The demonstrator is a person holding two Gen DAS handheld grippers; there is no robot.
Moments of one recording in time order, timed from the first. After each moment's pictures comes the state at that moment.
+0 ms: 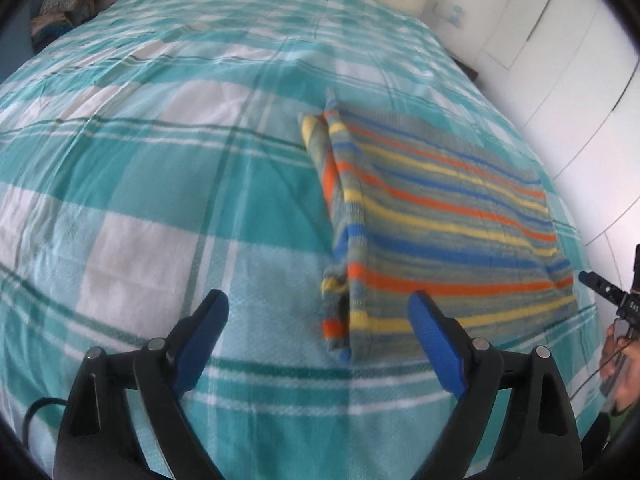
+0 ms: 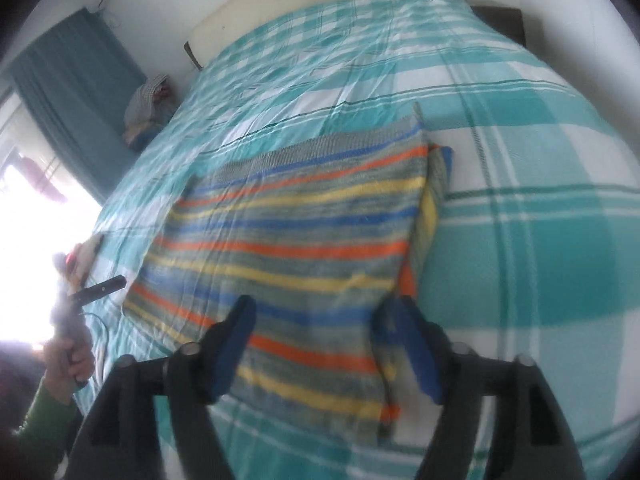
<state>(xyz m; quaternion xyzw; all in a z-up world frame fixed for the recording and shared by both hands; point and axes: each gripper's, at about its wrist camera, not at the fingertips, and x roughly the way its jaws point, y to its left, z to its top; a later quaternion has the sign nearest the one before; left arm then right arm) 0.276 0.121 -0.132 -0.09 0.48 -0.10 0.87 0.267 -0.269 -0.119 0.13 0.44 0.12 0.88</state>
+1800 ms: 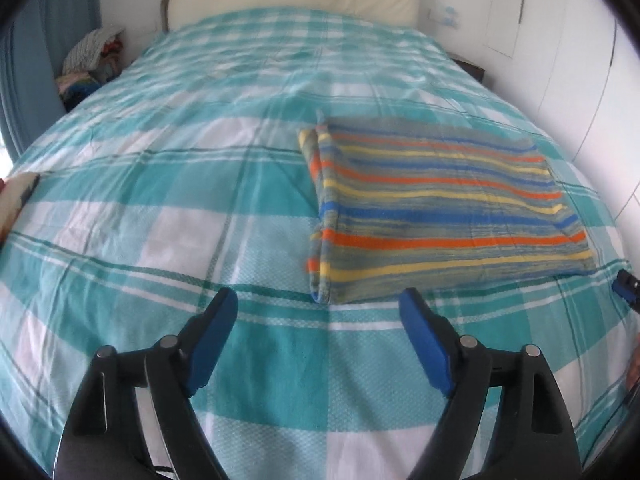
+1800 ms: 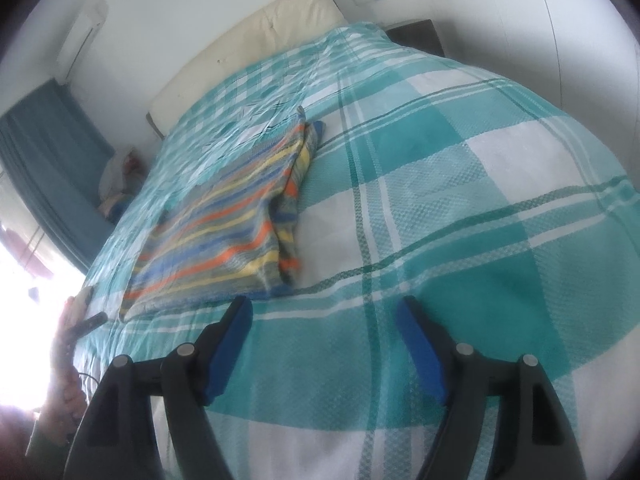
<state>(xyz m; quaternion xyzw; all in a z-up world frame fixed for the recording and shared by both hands) 0.199 0.089 -0.104 0.00 0.42 -0.04 0.91 0.158 -0.326 -0.151 0.23 0.37 0.04 0.90</state>
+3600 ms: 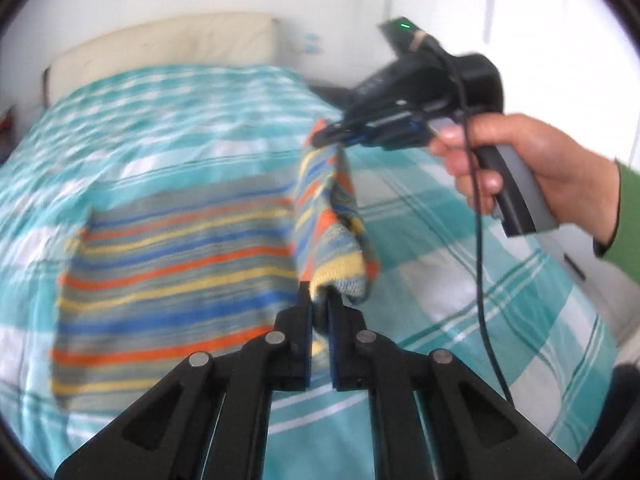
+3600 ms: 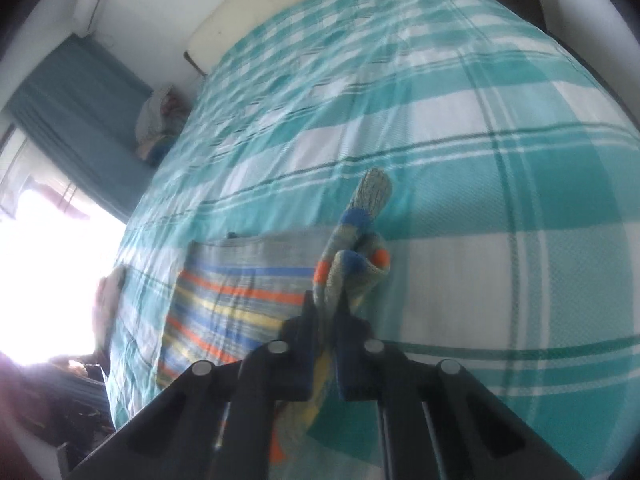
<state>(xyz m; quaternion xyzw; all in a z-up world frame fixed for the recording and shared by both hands) 0.203 -0.081 -0.079 0.00 0.33 -0.23 0.91 0.423 -0.264 -0.078 0.19 0.47 0.21 0.84</state>
